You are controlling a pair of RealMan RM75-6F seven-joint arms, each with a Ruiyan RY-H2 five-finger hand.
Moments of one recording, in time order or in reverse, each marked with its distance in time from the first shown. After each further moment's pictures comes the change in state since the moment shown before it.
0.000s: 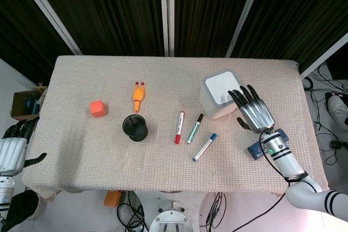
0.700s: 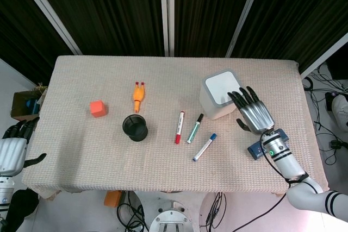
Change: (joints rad) left arm 0.003 0.002 0.003 -0.001 -0.002 0.000 0.002; right arm 0.001 0.000 -0.020 0.008 -0.013 0.004 0.030
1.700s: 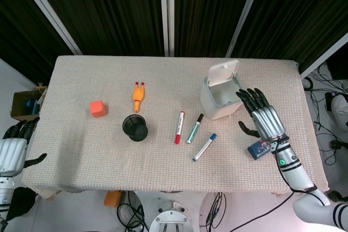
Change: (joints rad) left arm 0.002 -0.007 0.002 0.013 0.010 0.006 -0.012; right arm -0.112 0.031 -0.019 -0.044 -0.137 0.240 0.281
